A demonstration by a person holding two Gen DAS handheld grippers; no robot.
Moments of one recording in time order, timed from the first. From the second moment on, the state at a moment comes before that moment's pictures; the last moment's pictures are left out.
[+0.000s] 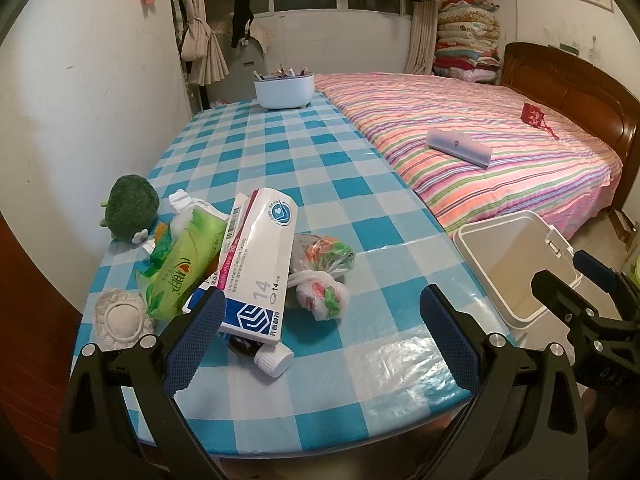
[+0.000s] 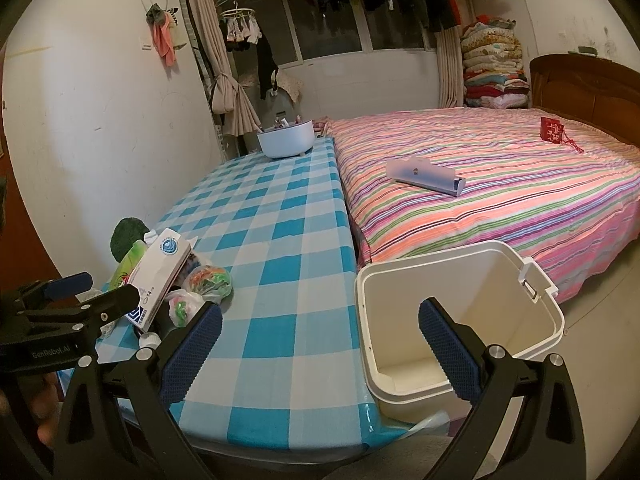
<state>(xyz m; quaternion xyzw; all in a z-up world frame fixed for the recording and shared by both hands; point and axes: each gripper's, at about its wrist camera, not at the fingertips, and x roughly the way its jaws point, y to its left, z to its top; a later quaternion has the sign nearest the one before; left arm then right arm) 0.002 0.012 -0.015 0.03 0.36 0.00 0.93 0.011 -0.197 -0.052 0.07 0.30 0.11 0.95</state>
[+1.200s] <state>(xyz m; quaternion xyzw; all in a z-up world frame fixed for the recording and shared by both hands) -0.028 0.114 -0.028 -0.02 0.36 0.09 0.93 0.008 -0.126 -0.058 0.02 0.31 0.21 0.93</state>
